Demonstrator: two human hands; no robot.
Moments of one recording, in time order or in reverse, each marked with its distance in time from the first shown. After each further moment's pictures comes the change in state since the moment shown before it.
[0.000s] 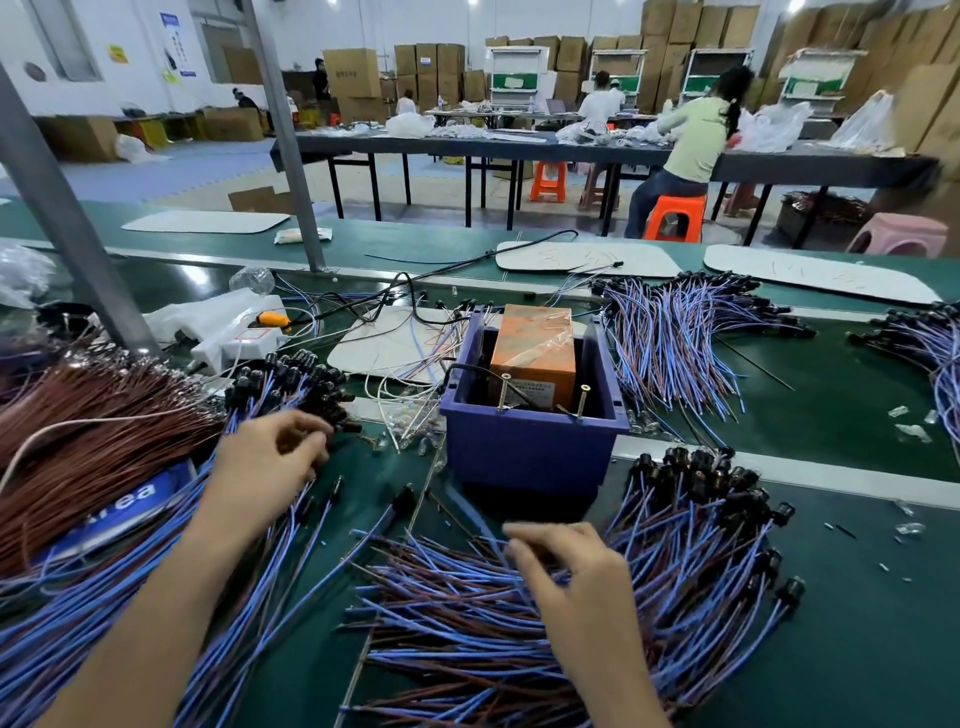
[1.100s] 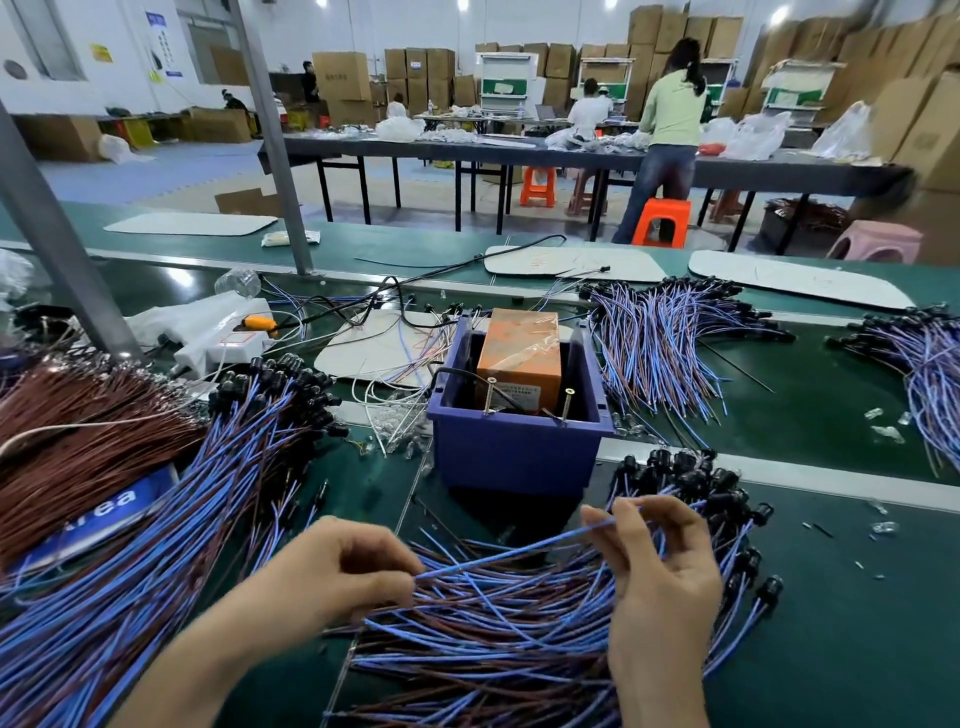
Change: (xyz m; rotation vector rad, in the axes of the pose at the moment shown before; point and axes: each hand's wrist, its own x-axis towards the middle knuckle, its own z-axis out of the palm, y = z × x) left_hand -0.073 0.025 0.018 -0.300 -0.773 -0.023; right_hand 0.005 0.005 -0.026 0.987 0.597 0.214
